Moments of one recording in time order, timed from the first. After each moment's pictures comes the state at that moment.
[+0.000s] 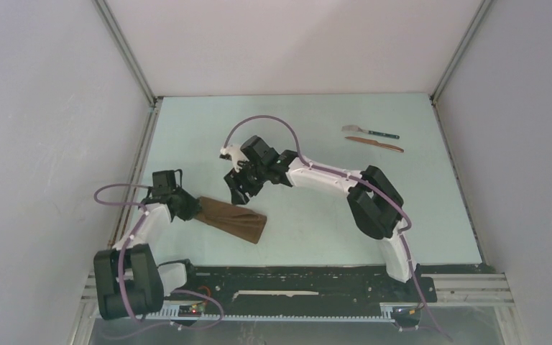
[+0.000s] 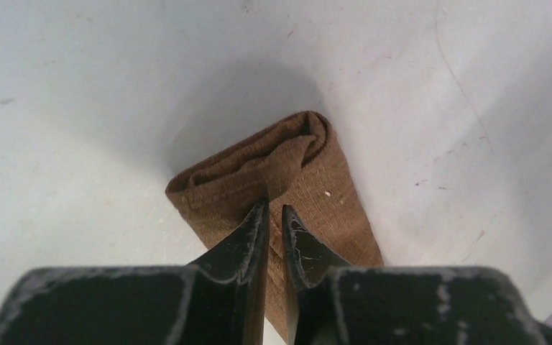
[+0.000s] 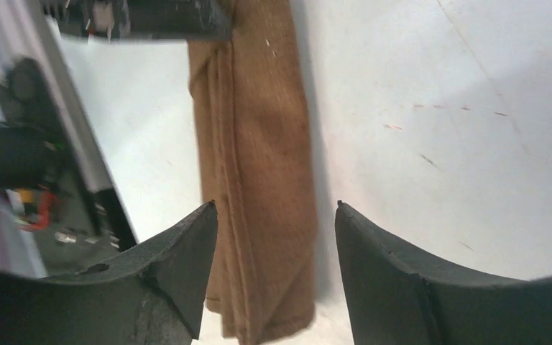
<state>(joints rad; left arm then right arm) 0.16 1.11 0.51 -0.42 0.11 -0.77 0.92 2.13 1.70 -0.34 -0.46 0.17</state>
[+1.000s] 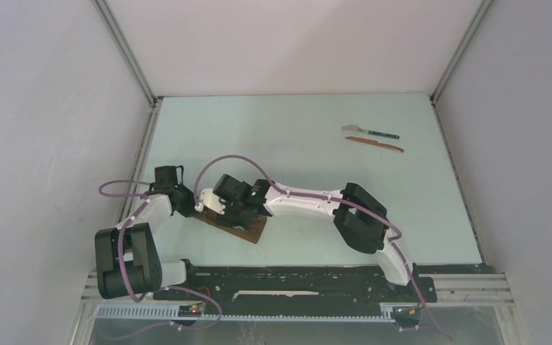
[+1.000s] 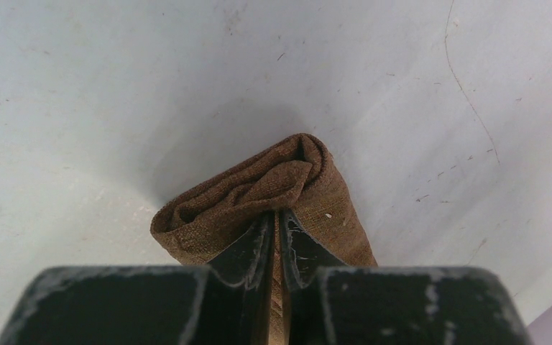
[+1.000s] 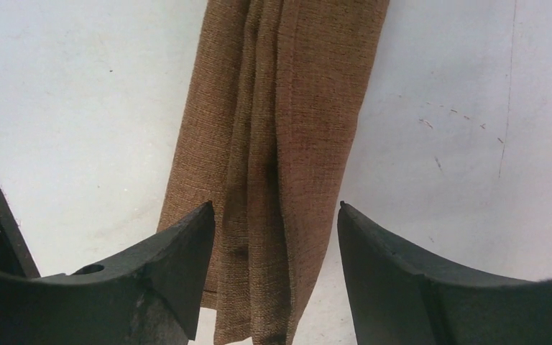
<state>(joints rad) 0.17 1.29 0.56 -0.36 0.14 -0.76 1.17 2.15 1.74 -0.56 0.00 -0.36</state>
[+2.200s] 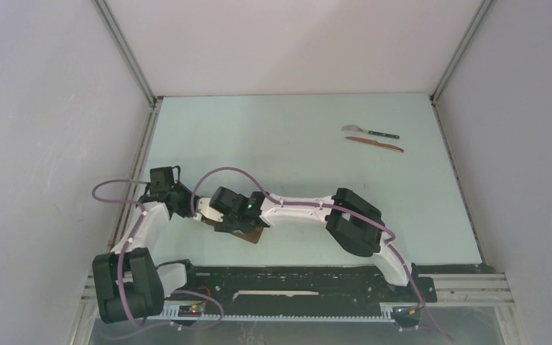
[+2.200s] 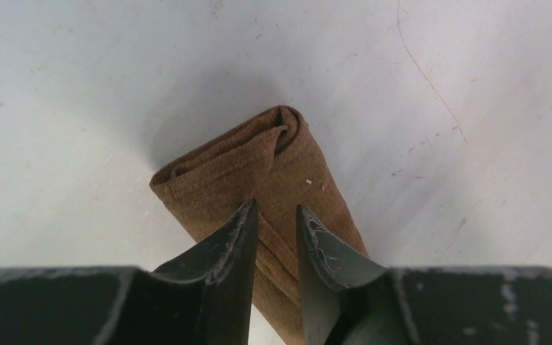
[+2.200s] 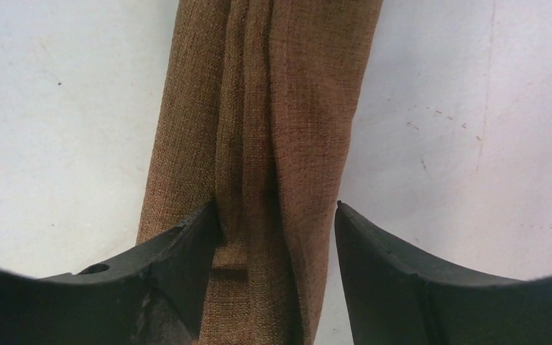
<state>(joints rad) 0.17 1.15 0.56 -0.44 0.14 -0.75 1.23 2.18 1.69 -0.46 0.18 -0.39</state>
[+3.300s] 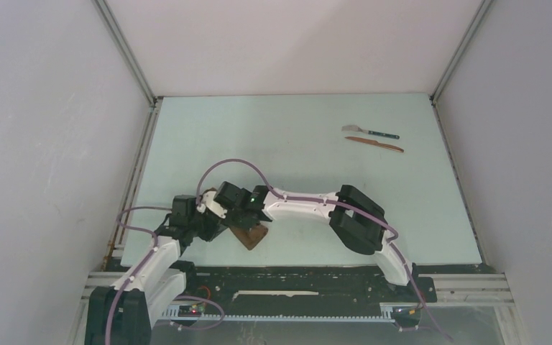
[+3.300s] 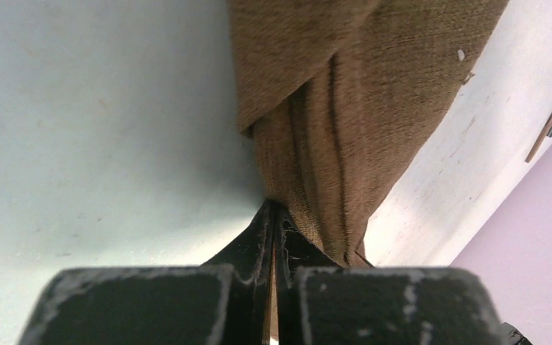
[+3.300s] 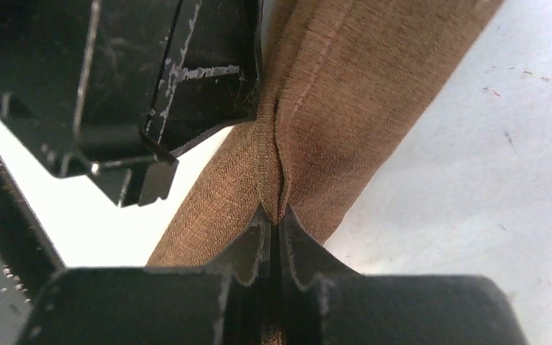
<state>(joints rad) -0.10 0.88 0.23 -0.31 0.22 -1.06 1.19 2.17 1.68 -0.52 0.04 -0.22</state>
